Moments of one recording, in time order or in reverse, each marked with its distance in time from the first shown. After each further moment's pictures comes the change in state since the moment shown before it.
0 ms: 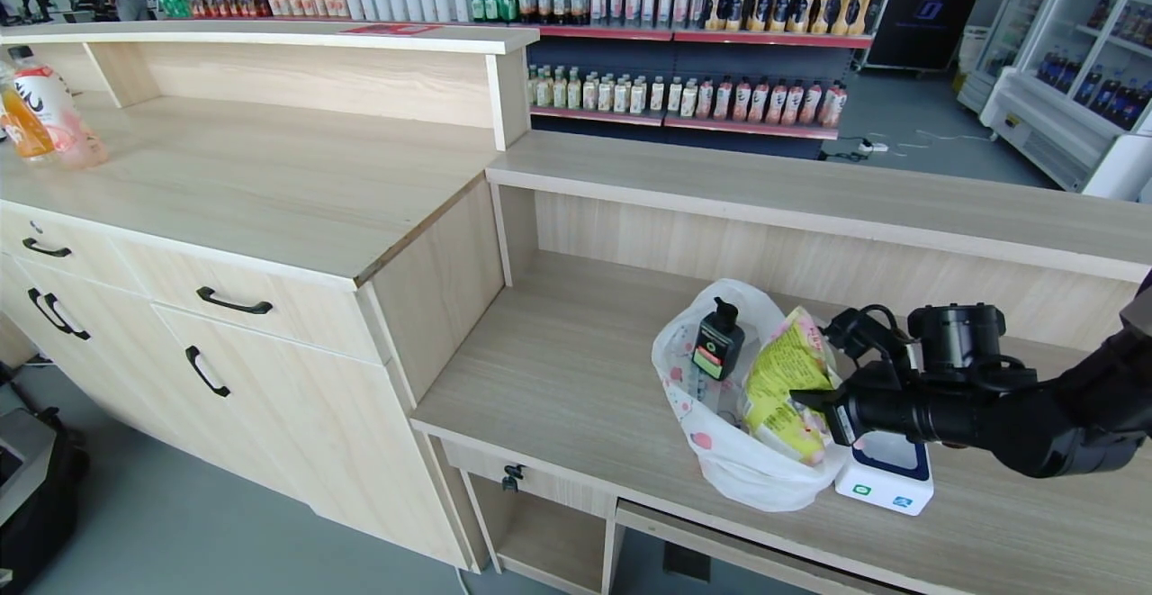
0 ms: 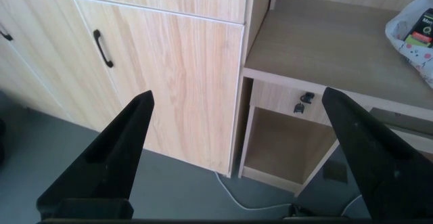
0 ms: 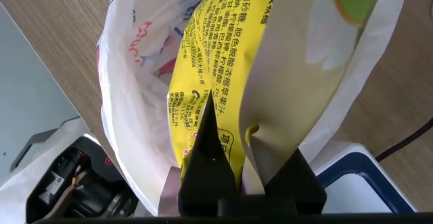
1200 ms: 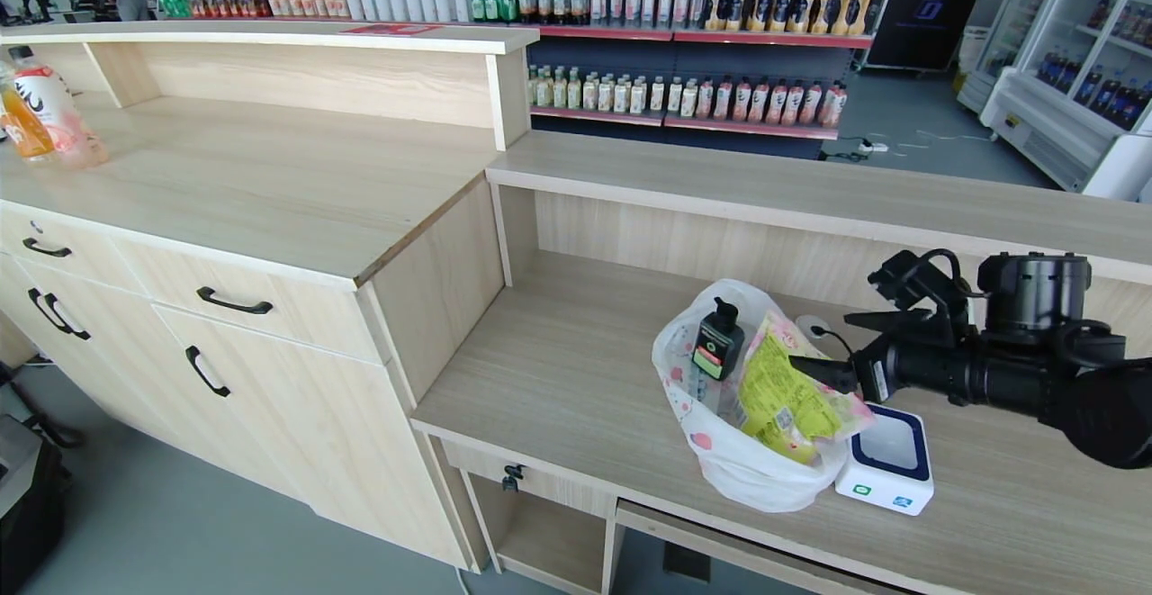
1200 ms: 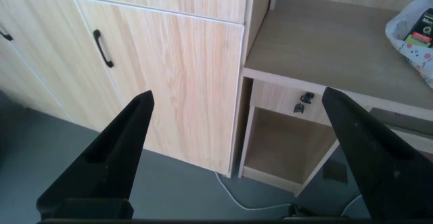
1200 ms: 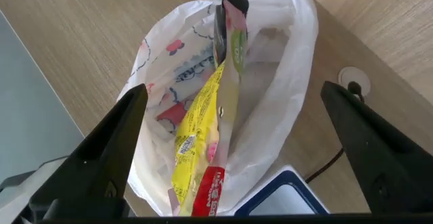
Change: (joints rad) left arm 0.000 0.000 0.000 0.000 0.000 0.000; right arm -0.007 -0.227 0.016 0.006 0.000 0.007
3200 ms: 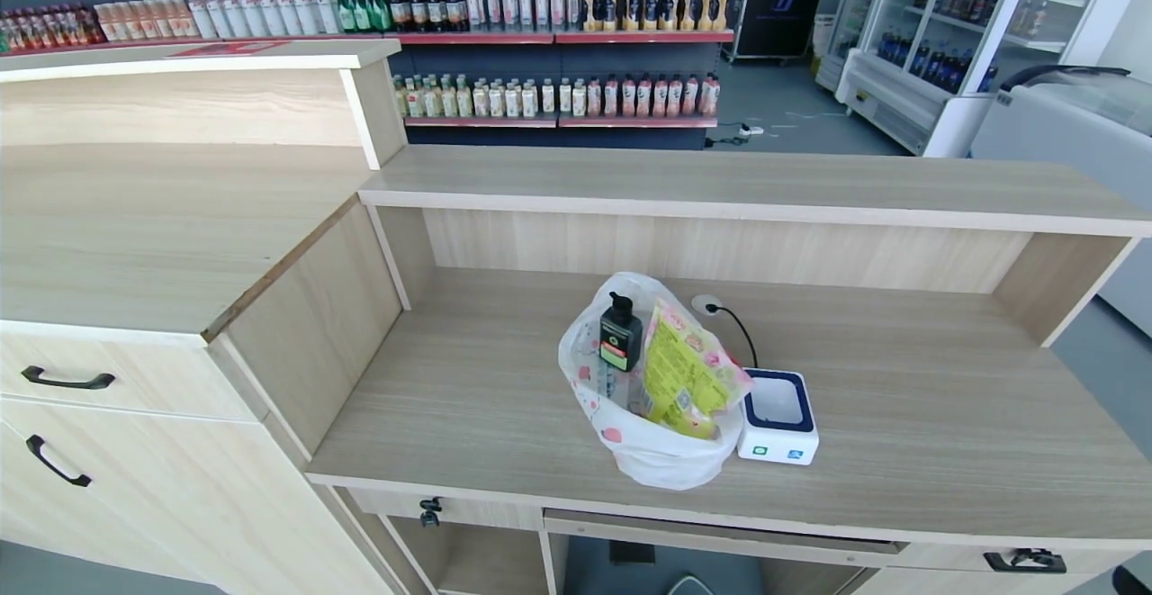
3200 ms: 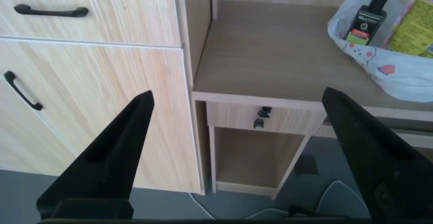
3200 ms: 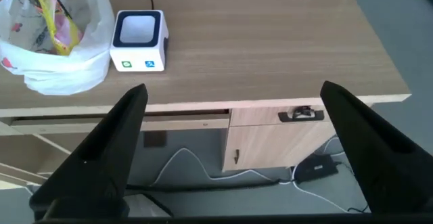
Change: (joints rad) left arm 0.000 0.000 0.000 0.000 0.000 0.000; right arm -0.127 -1.428 0.702 0.475 -0.478 0.361
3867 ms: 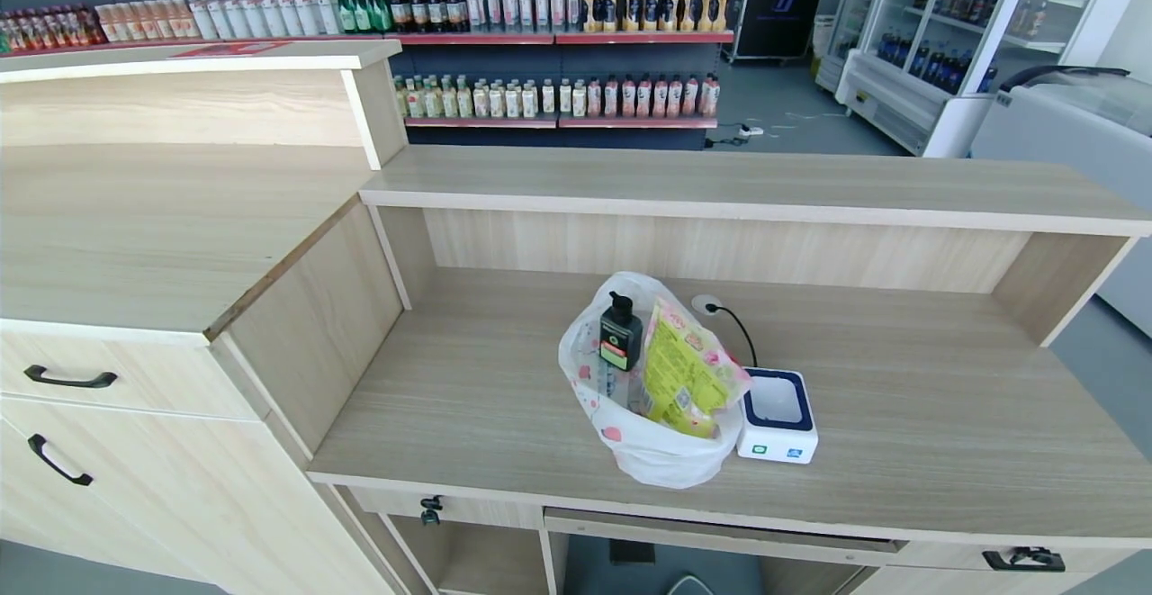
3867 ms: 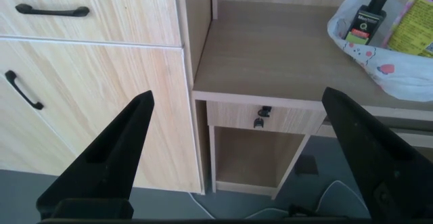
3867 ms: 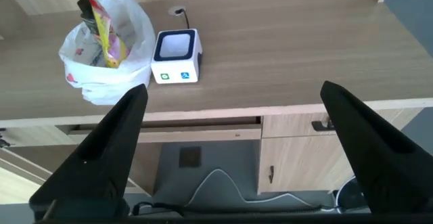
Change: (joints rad) left arm 0.000 0.000 0.000 0.000 0.000 0.000; right arm 0.083 -0.374 0.007 0.234 0.023 0.117
